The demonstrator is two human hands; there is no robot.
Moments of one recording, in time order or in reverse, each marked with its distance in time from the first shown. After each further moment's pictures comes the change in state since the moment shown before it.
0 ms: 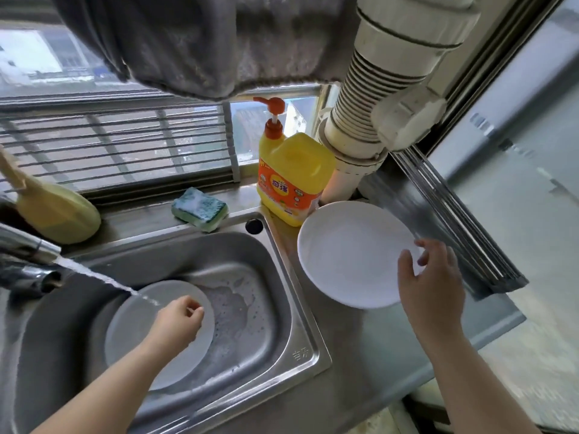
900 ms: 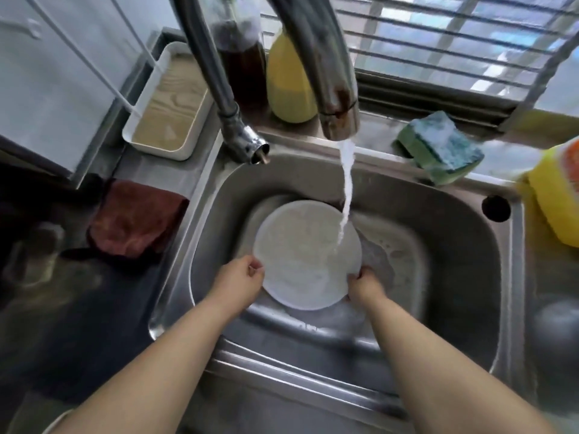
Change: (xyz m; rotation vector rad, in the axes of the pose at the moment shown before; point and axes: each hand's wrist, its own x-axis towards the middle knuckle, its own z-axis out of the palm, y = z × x) left_hand -0.012 -0.170 -0.021 -0.187 0.249 -0.402; right_hand -0.174 -0.134 0.318 -0.038 -1.302 0.073
